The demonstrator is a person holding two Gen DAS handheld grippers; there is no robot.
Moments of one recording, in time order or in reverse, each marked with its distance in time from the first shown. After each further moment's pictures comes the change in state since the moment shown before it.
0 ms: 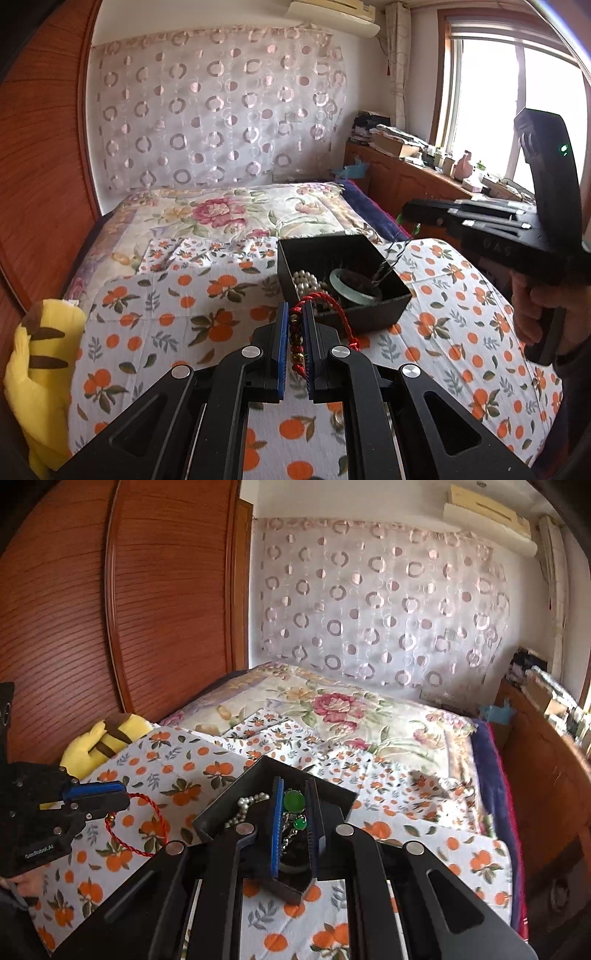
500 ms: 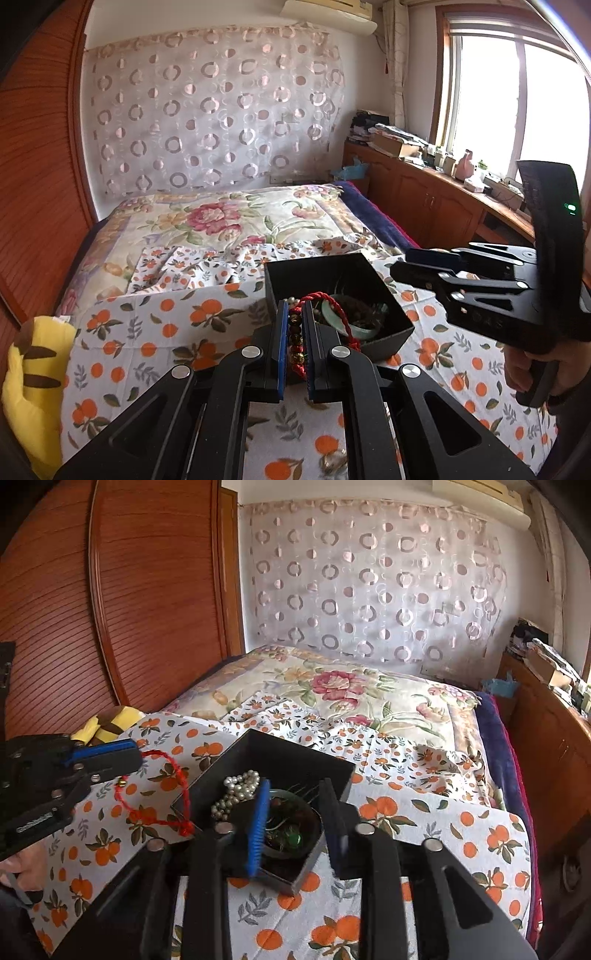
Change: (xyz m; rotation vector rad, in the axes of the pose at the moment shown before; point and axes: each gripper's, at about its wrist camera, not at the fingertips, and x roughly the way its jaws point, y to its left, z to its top) left arm 0.035 -0.014 0.028 0.012 0.009 -0.004; right arm 0.022 -0.014 -0.021 0.057 0.056 0.009
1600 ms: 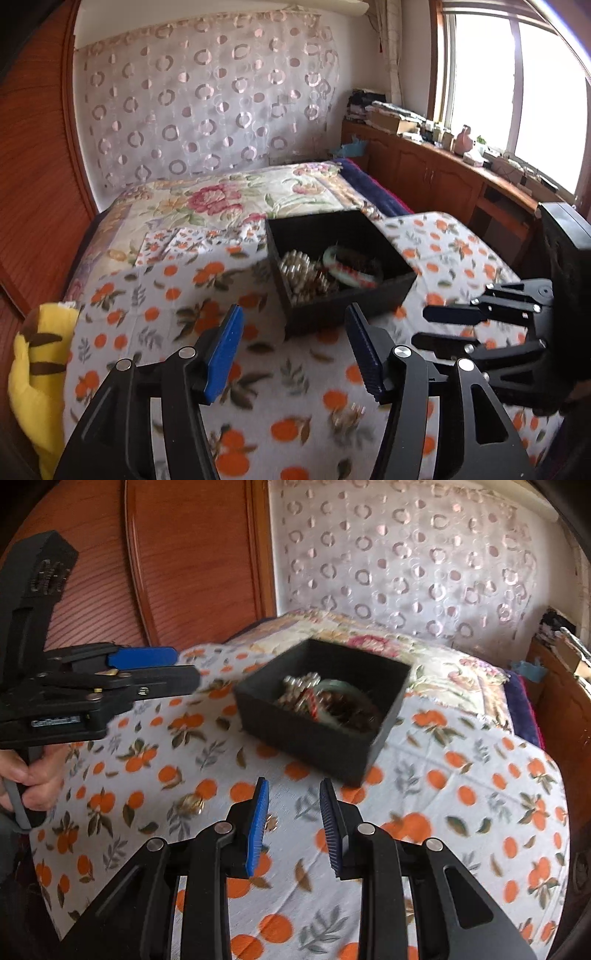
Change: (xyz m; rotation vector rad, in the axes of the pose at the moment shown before) left arm -0.011 0.002 -0.039 0.044 0.078 0.016; right arm -0.007 0.041 -0.082 -0.061 0.129 0.110
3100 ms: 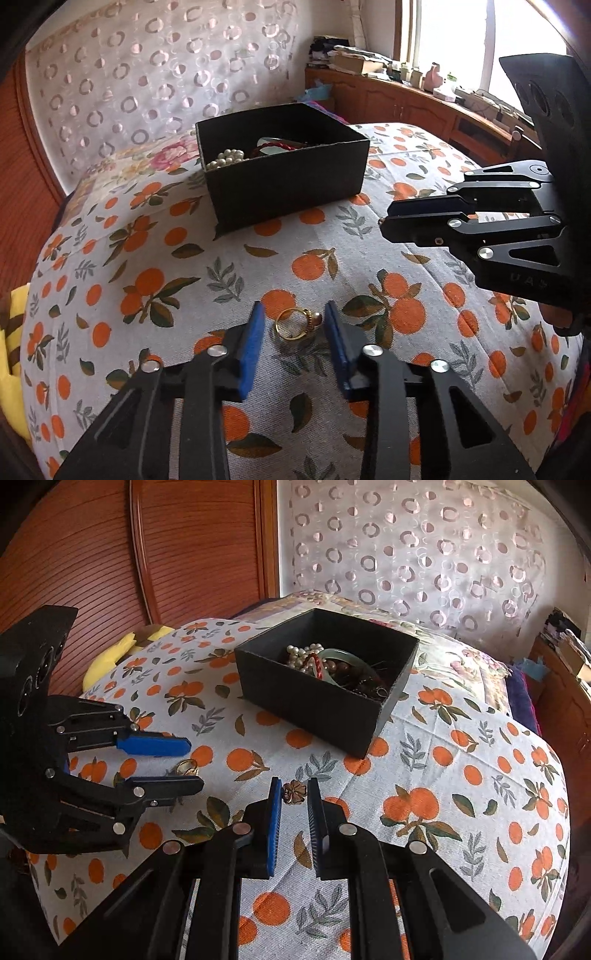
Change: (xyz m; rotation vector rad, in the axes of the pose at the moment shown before) left arm 0.033 -0.041 -0.063 0.123 0.186 -0.085; right arm 0.004 0.002 -0.012 -0.032 0.060 -0.010
